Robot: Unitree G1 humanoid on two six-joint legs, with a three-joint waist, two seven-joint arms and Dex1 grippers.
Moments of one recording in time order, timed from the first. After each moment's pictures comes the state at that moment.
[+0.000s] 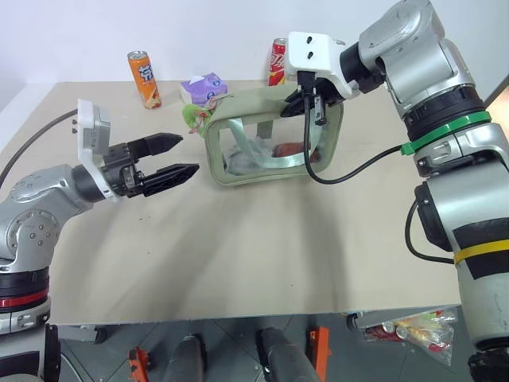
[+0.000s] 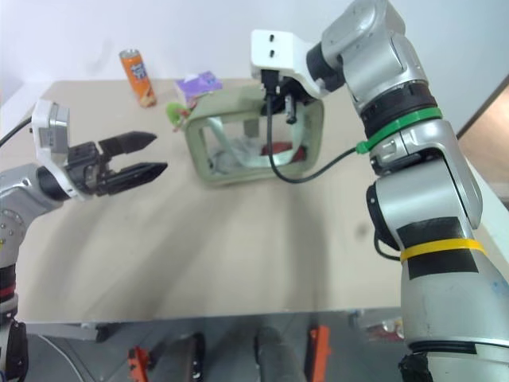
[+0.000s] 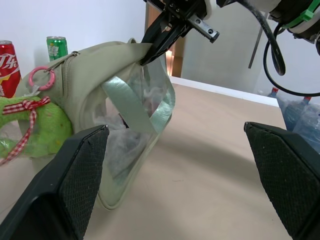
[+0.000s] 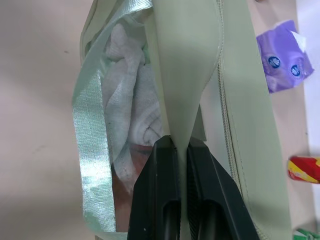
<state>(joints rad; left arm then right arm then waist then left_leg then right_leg) -0.54 0.74 0.25 -0.17 -0.86 0.64 -0.97 -1.65 -0.54 0.49 0.93 -0.18 0.10 1.37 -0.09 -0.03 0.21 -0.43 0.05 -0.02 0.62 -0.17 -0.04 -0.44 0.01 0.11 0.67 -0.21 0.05</state>
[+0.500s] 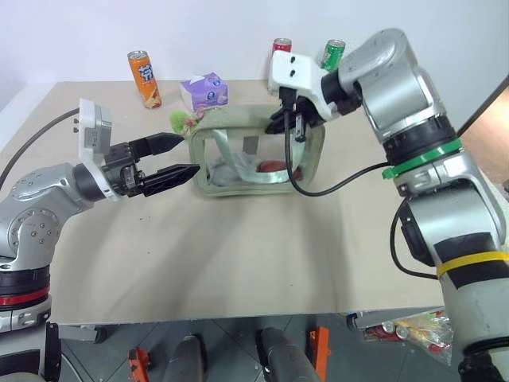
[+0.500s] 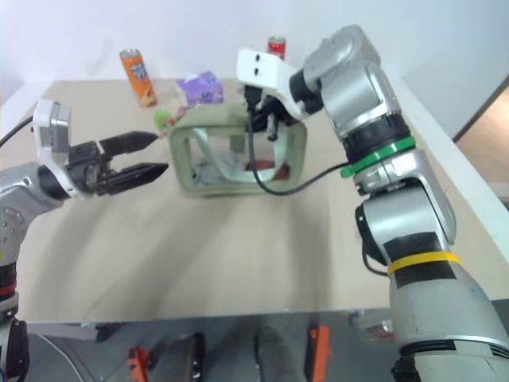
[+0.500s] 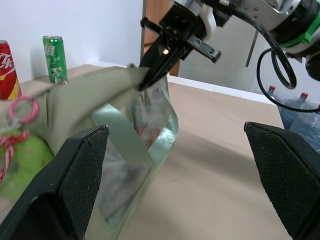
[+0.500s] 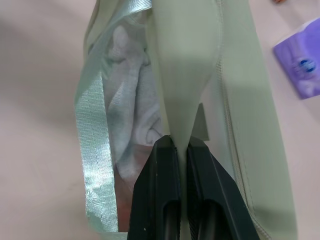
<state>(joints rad) -0.54 0.74 0.24 -0.16 -0.86 0.64 -0.99 -1.45 -0.51 0.42 0.54 -0.16 0.48 1.36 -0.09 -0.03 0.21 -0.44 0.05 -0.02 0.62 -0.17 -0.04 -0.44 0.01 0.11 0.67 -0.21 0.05</state>
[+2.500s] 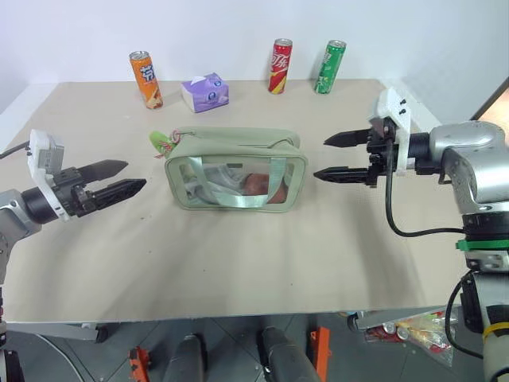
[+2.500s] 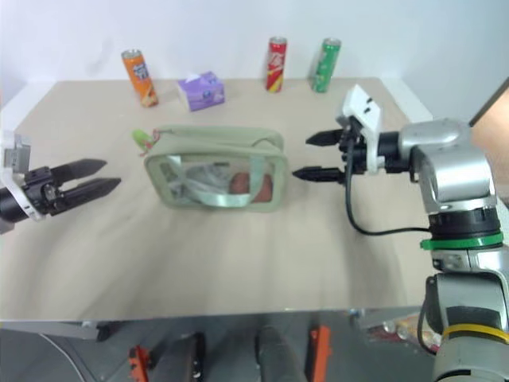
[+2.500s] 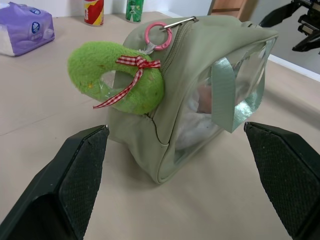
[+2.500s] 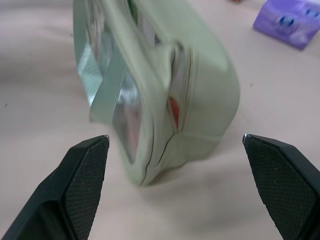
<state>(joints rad) -0.36 0.89 0.39 0.01 -0.79 0.67 -1.04 -0.93 -0.83 0.06 0.13 0.31 0.62 1.25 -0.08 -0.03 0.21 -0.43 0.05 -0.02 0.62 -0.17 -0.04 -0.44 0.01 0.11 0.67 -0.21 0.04</state>
